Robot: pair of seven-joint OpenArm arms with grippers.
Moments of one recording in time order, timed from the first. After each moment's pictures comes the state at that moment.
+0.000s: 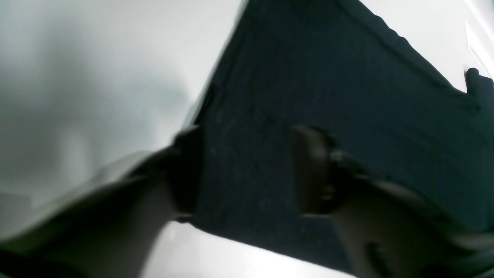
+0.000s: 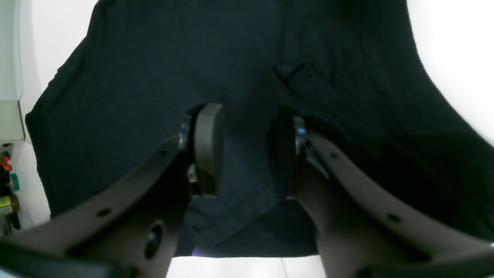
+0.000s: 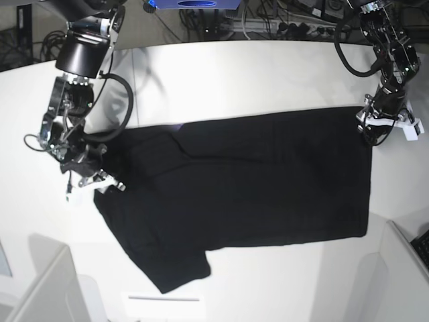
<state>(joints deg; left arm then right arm) 17.7 -13.7 -35.3 97.5 -43.5 -2.8 41.0 9.6 4.7 18.9 82.3 32.6 0.8 -58.8</state>
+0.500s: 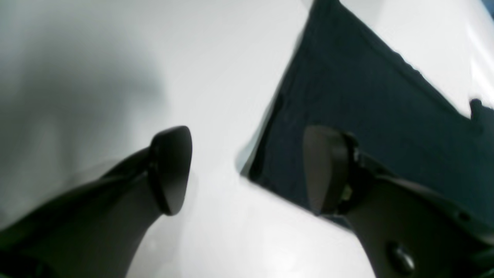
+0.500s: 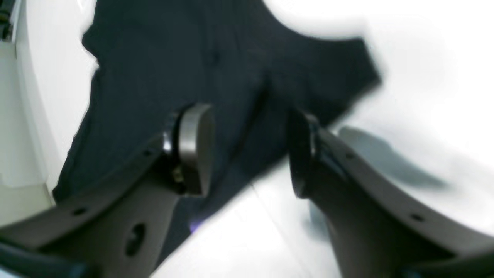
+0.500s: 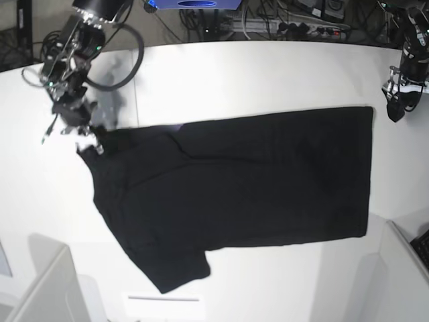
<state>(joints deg) 28.5 -13.5 -49.1 99.0 -51.4 -13.8 40.7 -9.4 -5.8 30.4 104.1 34.0 -10.3 -52.2</state>
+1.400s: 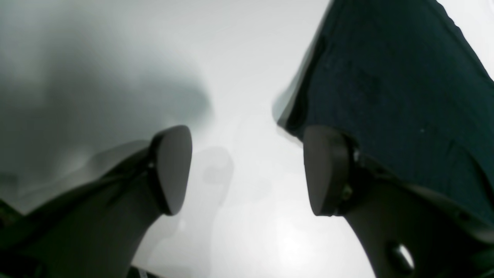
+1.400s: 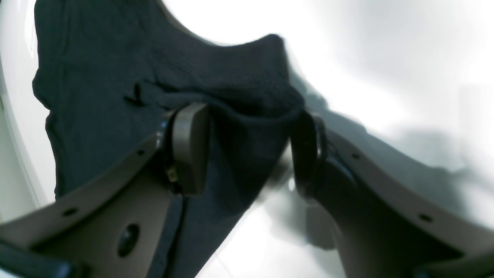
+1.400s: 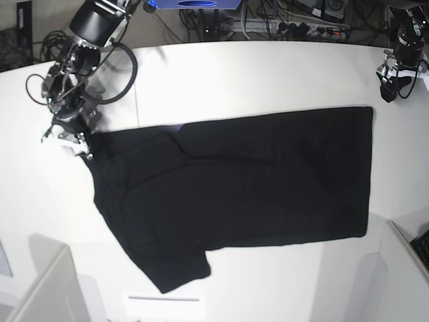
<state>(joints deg) 30.7 -13.3 -48.7 92.8 -51.4 -14.8 40.7 -0.7 -2.7 34.4 82.2 34.8 -9.0 -43.8</state>
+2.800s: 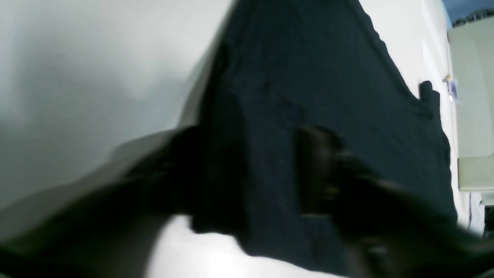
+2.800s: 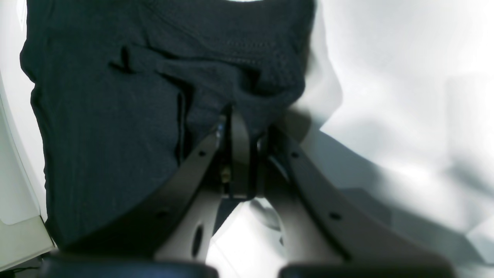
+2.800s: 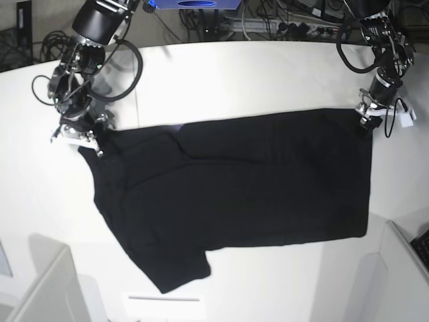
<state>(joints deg) 13.8 -14.4 -37.2 73.4 -54.2 -16.3 36.7 -1.5 -2.7 31.3 81.5 35.0 -8.7 -44.6</state>
